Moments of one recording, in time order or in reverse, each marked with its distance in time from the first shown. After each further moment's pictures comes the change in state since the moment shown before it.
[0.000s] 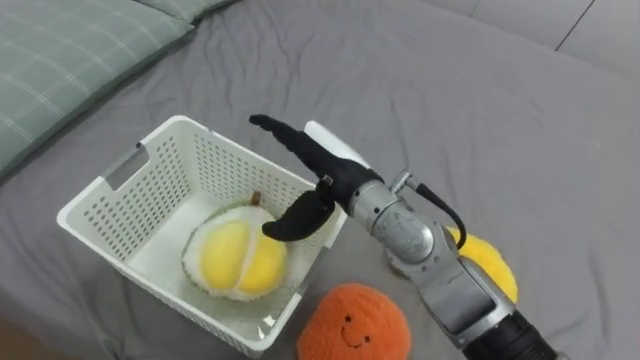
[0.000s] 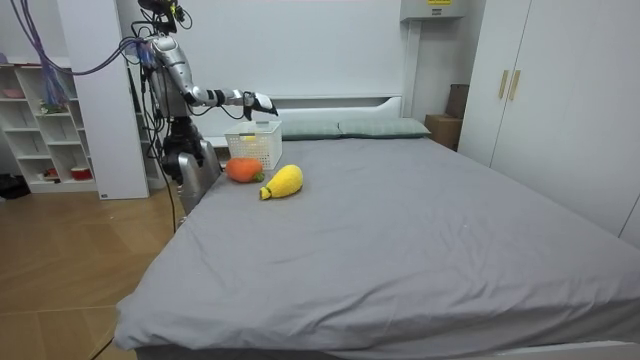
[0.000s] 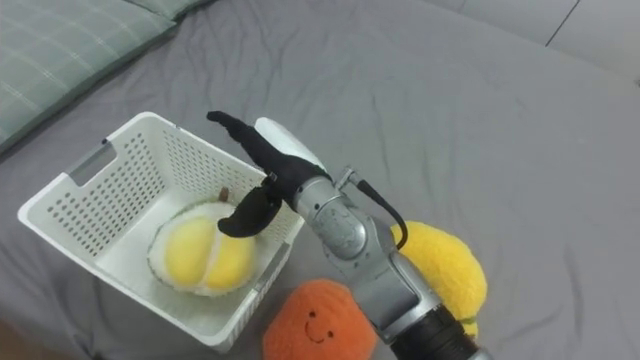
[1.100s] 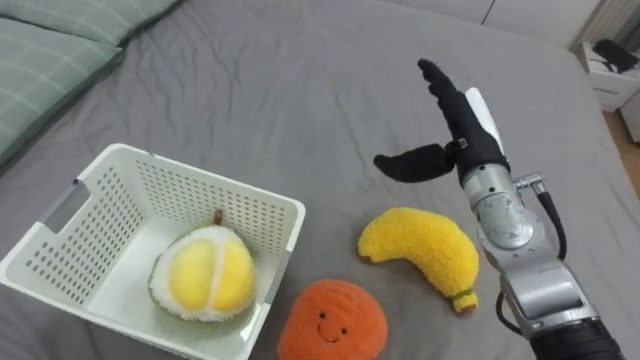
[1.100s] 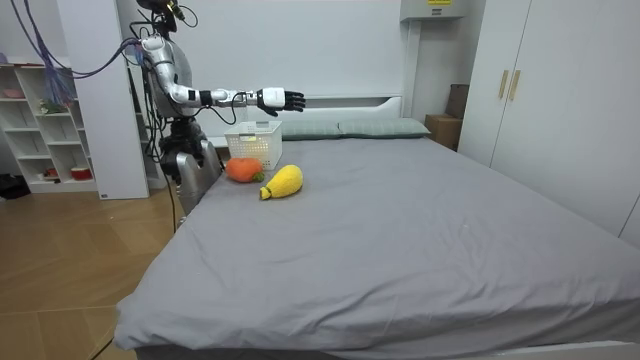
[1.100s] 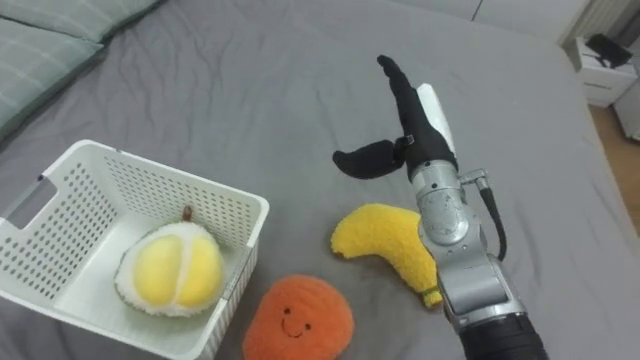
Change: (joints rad) left arm 0.070 -0.010 0.119 0.010 -0.020 -0.020 0.022; right arm 0.073 -0.128 -0.329 0.075 0.161 -0.046 -0.274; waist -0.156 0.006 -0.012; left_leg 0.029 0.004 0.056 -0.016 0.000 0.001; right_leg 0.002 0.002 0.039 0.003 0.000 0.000
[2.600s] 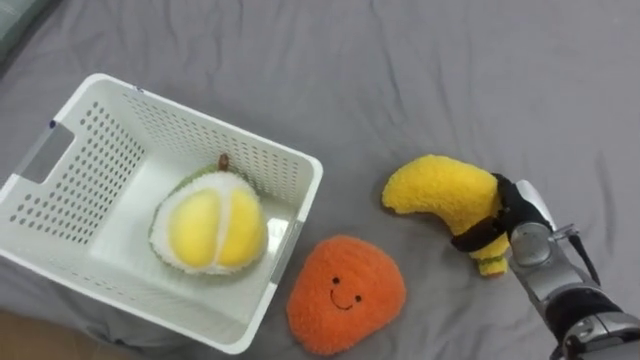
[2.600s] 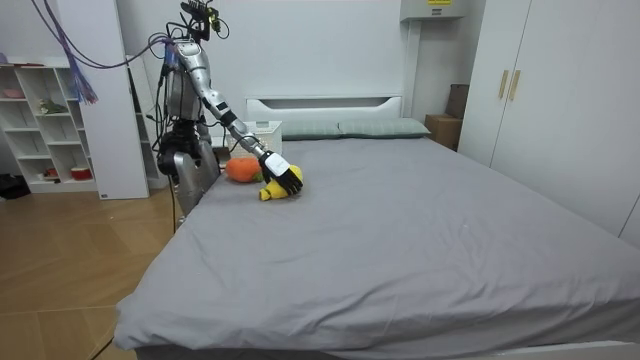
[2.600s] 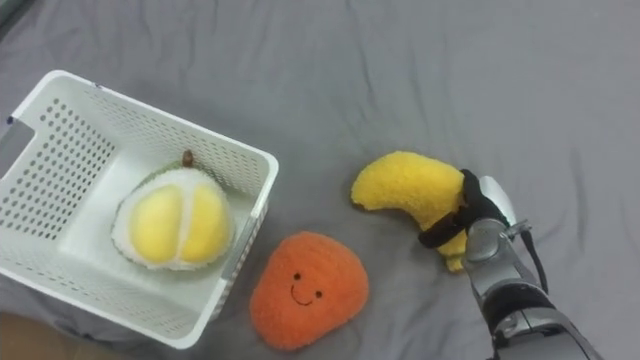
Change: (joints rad) left arm -0.206 0.083 -0.223 0.160 -0.222 -0.015 -0.014; right arm -0.267 -0.057 0.066 0.977 -0.050 -0.062 -0.090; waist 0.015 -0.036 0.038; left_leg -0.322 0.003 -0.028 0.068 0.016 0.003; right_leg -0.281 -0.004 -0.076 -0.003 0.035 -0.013
